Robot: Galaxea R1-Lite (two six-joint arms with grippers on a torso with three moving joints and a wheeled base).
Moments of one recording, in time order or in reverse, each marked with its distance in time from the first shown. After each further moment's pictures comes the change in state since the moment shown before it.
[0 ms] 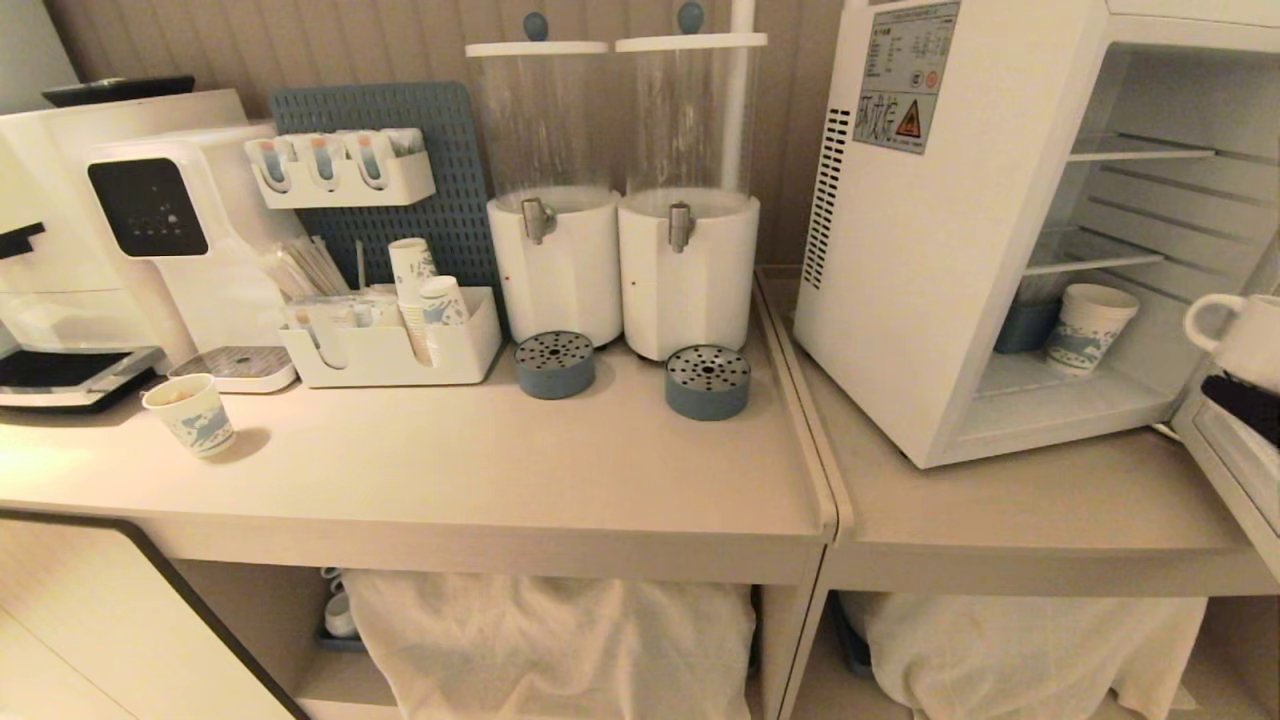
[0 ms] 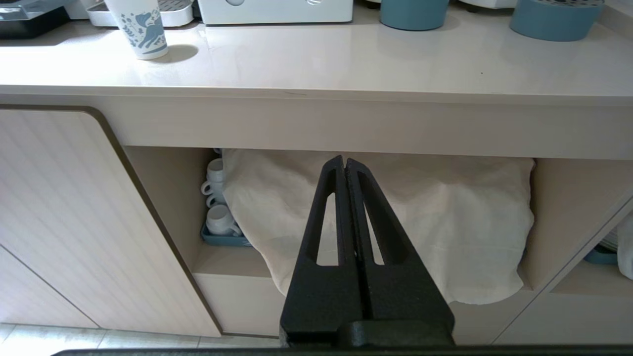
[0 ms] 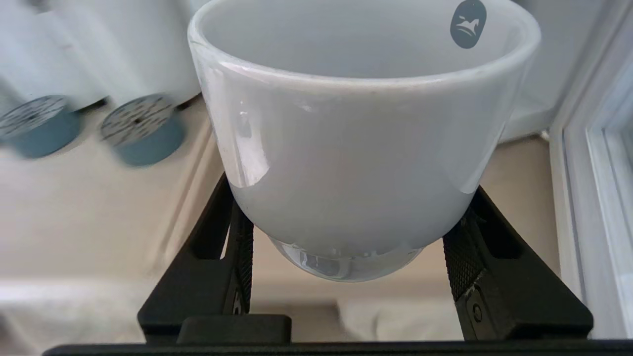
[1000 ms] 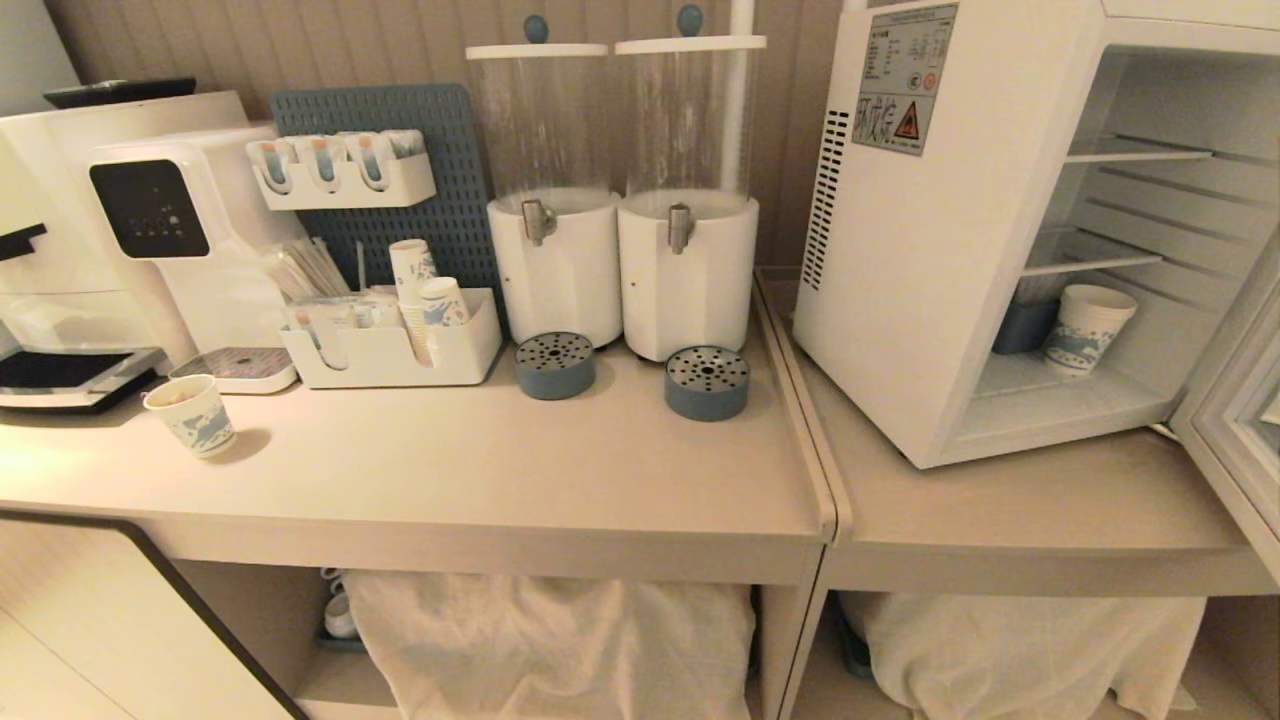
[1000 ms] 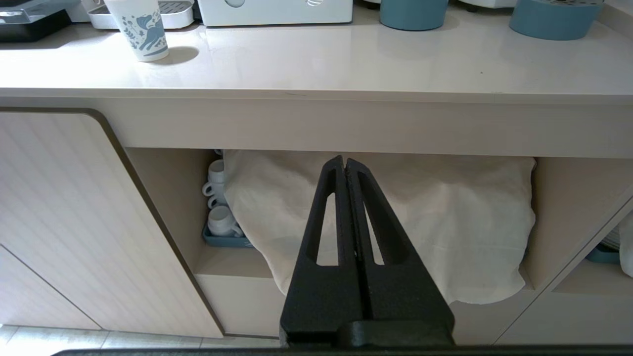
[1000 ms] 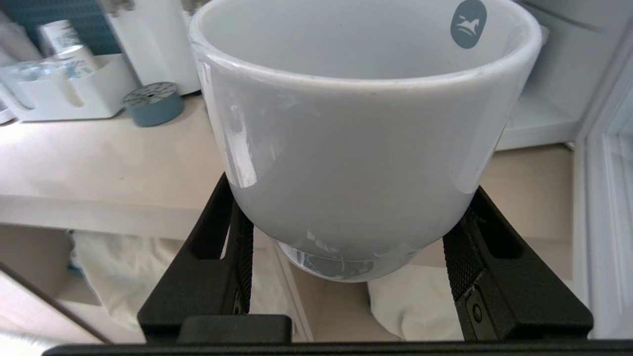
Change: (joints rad) left arm 0.000 0.000 0.000 0.000 -0.003 0.007; right arm 0.006 -0.575 -0.033 0.500 0.135 -0.008
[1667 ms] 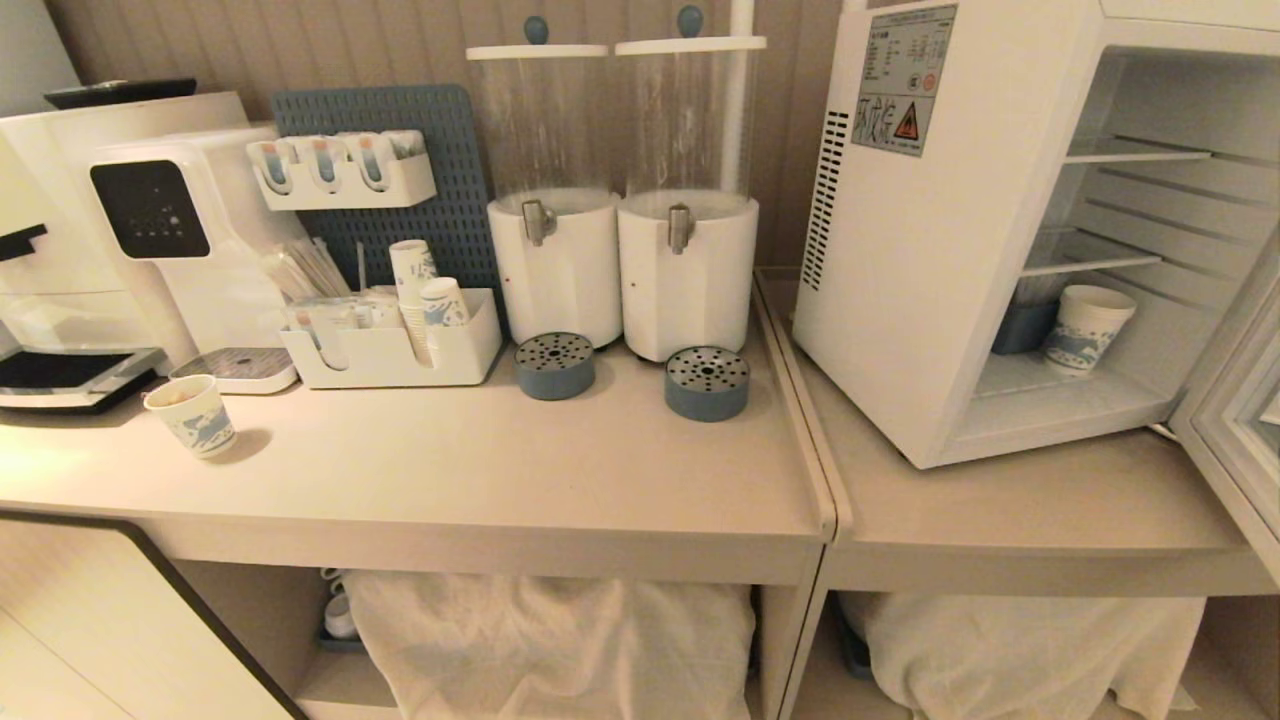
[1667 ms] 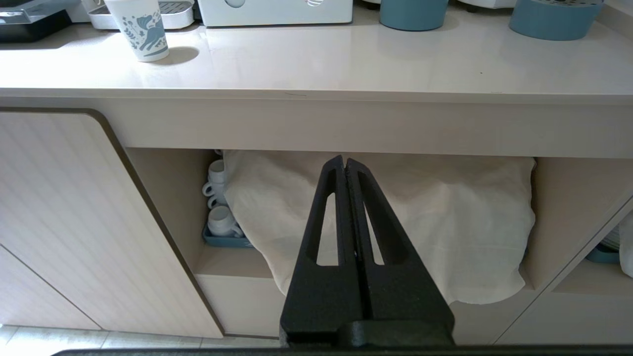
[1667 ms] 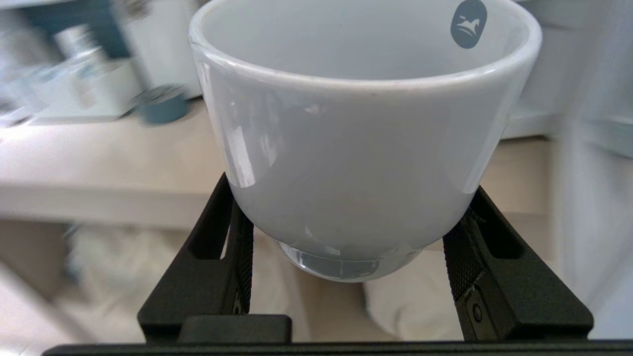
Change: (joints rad) left arm 0.000 0.000 0.000 0.000 0.000 0.000; right arm 0.218 -0.296 0.036 0.187 -0.227 -0.007
